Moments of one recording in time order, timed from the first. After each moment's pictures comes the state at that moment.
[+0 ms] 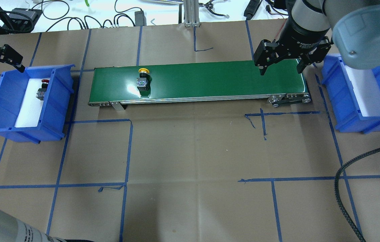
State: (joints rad) left arm -1.07 -1.98 -1.38 -1.32 1.58 0.57; right arm 1.60 -1.52 1.59 -1.72 -1.54 0.01
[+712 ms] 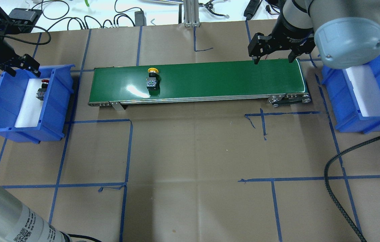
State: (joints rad) left arm -1.08 -2.11 -1.40 -1.14 1.57 0.56; right arm 1.60 -1.45 1.60 -1.88 -1.53 0.01
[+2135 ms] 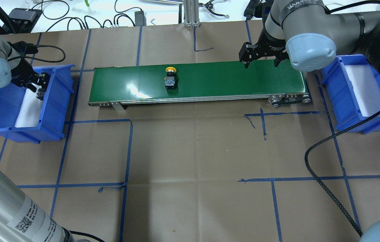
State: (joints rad) left arm -1.07 -2.19 -1.47 -1.02 1.57 0.54; right arm 1.61 -1.27 1.60 -2.05 -1.54 0.01
